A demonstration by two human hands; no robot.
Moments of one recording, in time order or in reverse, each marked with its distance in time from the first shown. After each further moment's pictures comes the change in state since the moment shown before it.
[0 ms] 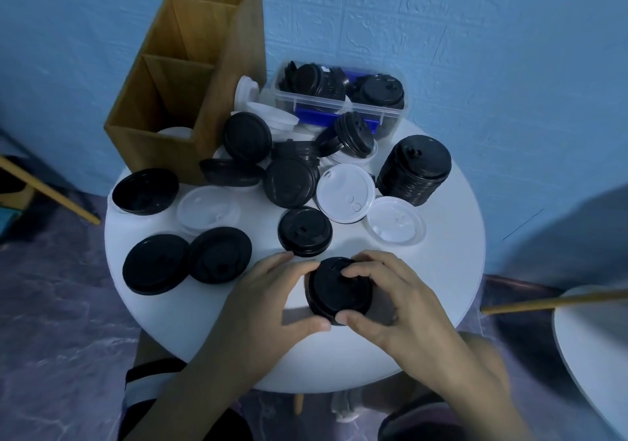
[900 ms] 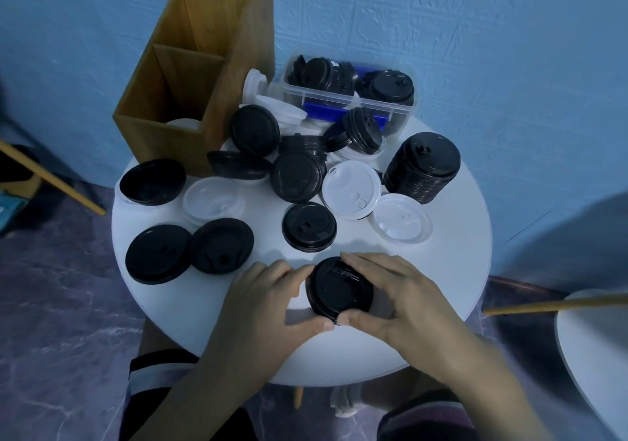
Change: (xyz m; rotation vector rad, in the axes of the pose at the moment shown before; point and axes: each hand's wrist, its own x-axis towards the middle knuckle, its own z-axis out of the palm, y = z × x) left_hand -0.005 0.000 0.005 0.245 0.126 0.071; right_hand 0.010 -0.009 -0.009 -0.208 -0.176 0.017
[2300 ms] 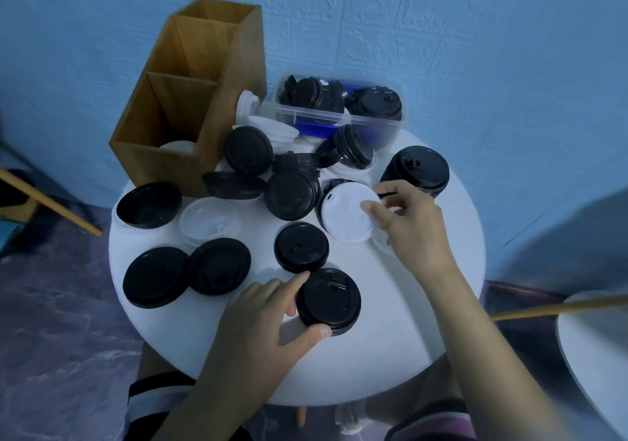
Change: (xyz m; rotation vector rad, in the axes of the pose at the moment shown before) left_hand -0.003 0.001 -0.007 -0.113 -0.058 -0.104; right_hand 0.088 0.022 -0.037 0.463 0.493 0.320
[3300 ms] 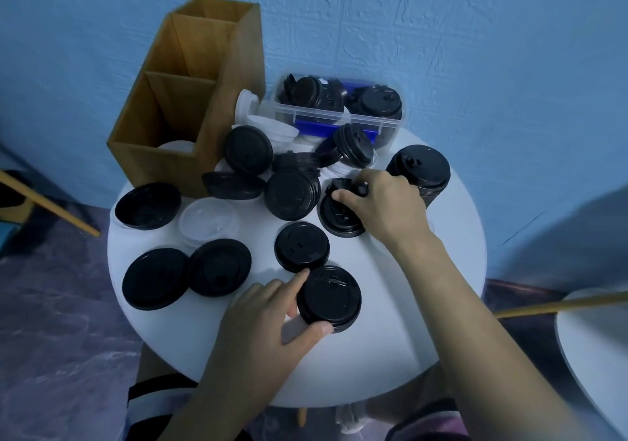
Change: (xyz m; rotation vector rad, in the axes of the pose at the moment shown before) left_hand 0.002 0.001 -0.001 -0.004 0.001 -0.014; right_hand 0.030 -0.024 0.025 -0.561 -0.068 -0.085
